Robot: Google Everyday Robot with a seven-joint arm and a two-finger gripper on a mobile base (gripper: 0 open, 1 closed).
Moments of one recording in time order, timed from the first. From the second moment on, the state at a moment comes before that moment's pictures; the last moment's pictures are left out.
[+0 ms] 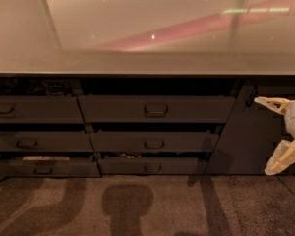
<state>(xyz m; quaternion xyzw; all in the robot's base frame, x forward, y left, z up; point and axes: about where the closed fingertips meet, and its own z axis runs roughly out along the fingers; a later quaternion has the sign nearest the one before) 0.445 -0.290 0.820 -0.67 0.69 0.00 0.28</state>
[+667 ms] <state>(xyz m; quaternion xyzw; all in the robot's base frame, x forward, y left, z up) 0.475 -0.306 0.810 -0.66 0.71 0.00 0.25</state>
